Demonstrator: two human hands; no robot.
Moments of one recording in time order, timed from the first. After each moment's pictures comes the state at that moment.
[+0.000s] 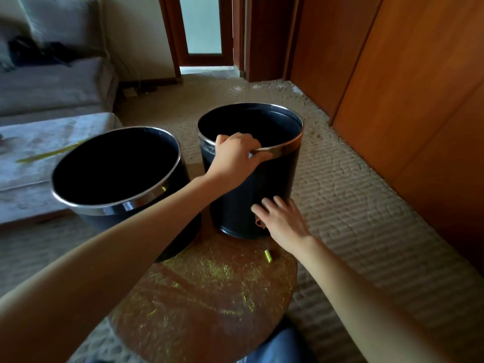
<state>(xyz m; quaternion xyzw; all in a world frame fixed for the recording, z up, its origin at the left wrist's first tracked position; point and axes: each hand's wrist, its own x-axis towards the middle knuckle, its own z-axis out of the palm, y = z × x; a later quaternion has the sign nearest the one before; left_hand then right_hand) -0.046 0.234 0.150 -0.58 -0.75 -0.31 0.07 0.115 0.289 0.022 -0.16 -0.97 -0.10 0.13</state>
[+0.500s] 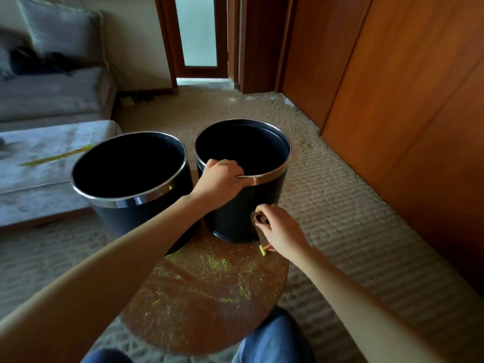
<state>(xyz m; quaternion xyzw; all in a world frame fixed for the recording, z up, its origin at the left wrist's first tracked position) -0.044 0.184 0.132 -0.61 -0.76 -0.23 0.05 0.143 0.256 0.038 -0.26 -0.93 0.17 0.17</state>
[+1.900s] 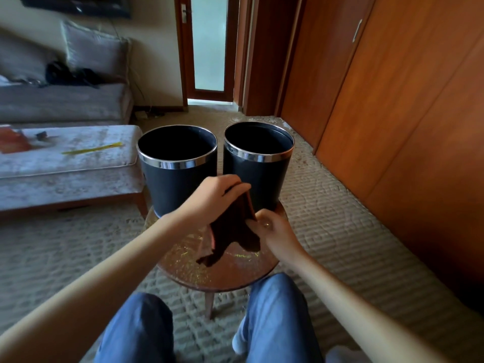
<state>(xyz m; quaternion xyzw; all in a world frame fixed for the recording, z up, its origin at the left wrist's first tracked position) 0.049 -0.031 0.185 -0.58 -0.70 -0.41 -0.06 0.204 0.071 0.109 -0.26 -0.79 0.50 0.25</state>
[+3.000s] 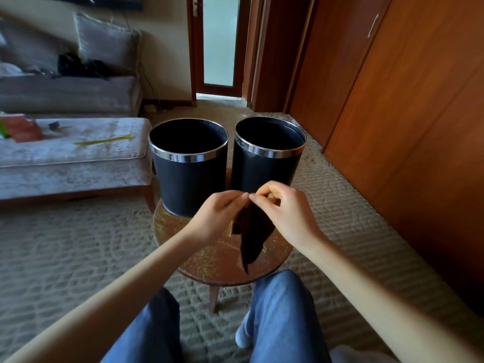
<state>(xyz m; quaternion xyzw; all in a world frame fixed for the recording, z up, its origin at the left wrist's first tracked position) 0.070 -0.066 0.162 -0.48 -0.64 -0.56 -0.23 0.199 0.044 0.179 -0.20 -0.86 0.33 0.33</state>
